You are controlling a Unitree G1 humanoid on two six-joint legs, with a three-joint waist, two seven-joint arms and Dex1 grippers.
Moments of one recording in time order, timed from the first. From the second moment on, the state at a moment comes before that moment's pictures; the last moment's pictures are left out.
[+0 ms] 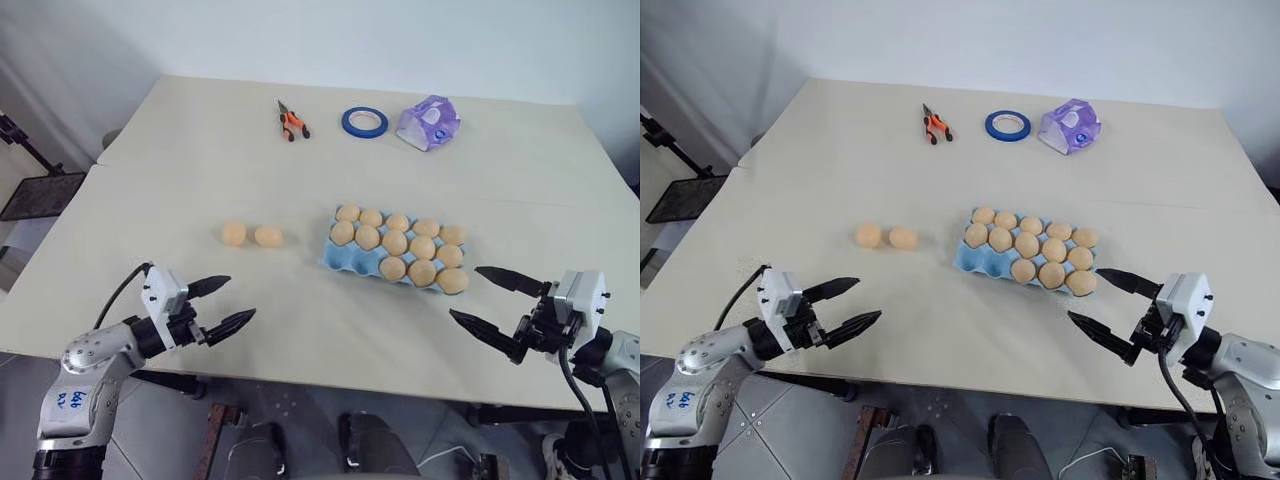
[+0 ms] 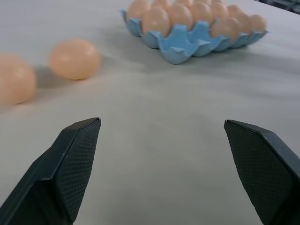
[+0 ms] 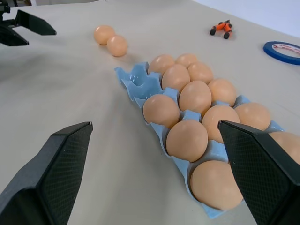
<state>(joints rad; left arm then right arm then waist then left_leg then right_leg) 0.01 0.55 0.28 -0.23 -0.45 0.32 -0.86 0.14 -0.71 -0.39 -0.31 0.60 0.18 1.04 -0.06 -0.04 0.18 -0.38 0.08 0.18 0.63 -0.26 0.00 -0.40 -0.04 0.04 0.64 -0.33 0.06</state>
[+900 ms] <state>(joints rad) -0.44 0.20 0.04 0.00 -0.16 0.44 -0.19 0.13 -0.74 -0.37 -0.29 0.59 0.20 1.05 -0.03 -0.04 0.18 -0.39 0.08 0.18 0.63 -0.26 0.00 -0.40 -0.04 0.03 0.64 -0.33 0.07</state>
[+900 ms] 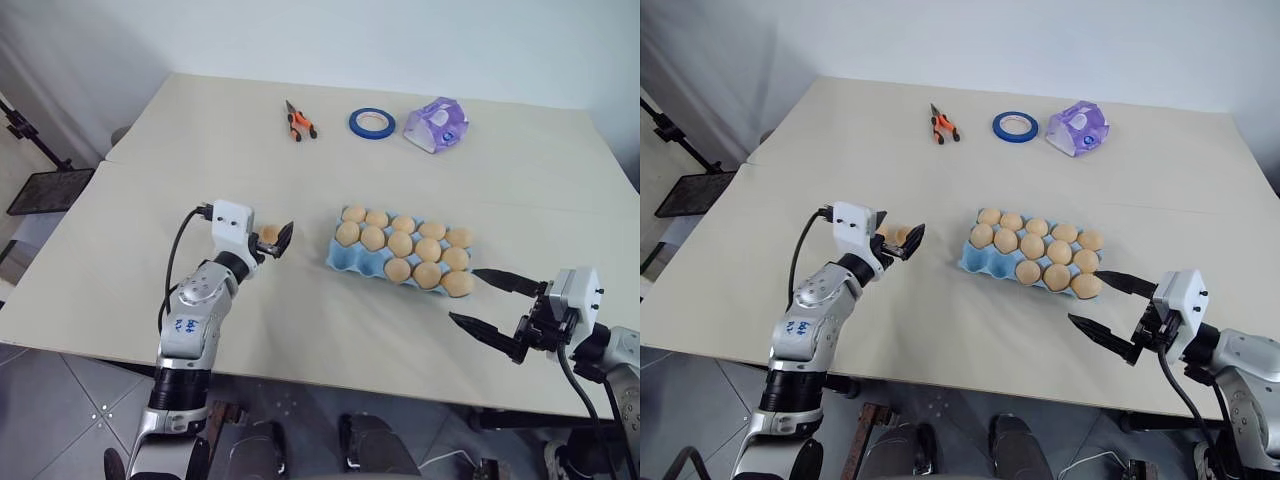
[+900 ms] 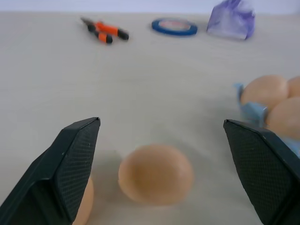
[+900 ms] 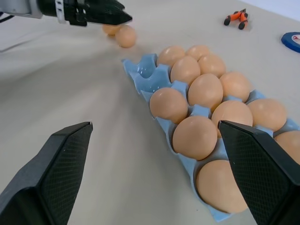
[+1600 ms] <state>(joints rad) -0.52 0.19 0.00 0.25 -0.11 0.33 -0.25 0.15 -0.74 -0.39 -0.31 0.59 0.21 1.03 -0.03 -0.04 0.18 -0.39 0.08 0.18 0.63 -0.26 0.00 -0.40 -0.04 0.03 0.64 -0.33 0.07</state>
